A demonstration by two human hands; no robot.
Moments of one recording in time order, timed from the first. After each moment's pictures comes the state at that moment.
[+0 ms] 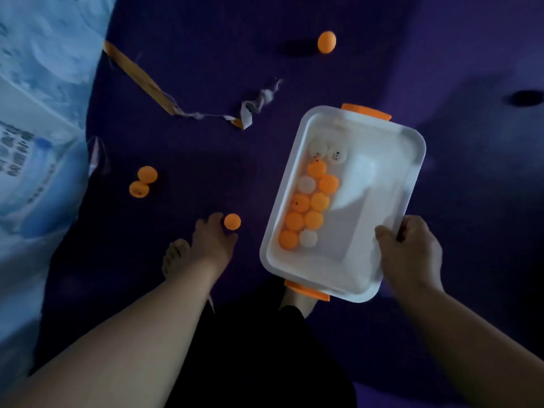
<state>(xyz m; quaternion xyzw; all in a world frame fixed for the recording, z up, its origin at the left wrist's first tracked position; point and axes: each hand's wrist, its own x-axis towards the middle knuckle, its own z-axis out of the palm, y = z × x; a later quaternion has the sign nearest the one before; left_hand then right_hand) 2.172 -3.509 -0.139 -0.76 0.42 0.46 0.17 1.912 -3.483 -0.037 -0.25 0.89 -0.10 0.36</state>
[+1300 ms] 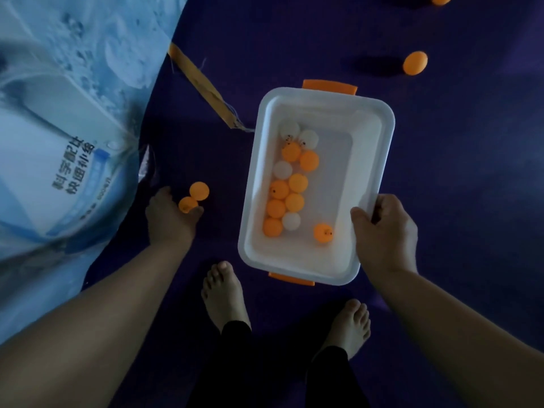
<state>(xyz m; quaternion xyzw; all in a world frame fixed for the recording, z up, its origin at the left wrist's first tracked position) 2.342 -3.587 -0.203 -0.86 0.39 0.33 -0.02 2.051 -3.584 -0.104 -0.35 0.85 -0.10 0.39</state>
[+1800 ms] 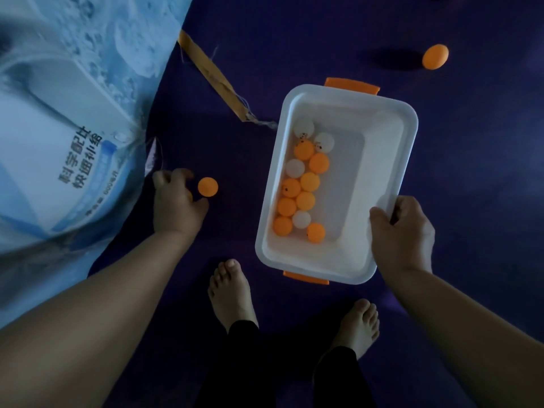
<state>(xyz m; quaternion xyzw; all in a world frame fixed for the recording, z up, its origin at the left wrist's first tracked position) 2.352 -3.599 -0.199 -0.81 0.49 0.31 -0.02 2.056 -3.580 -0.119 -0.34 0.87 -0.09 0.36</state>
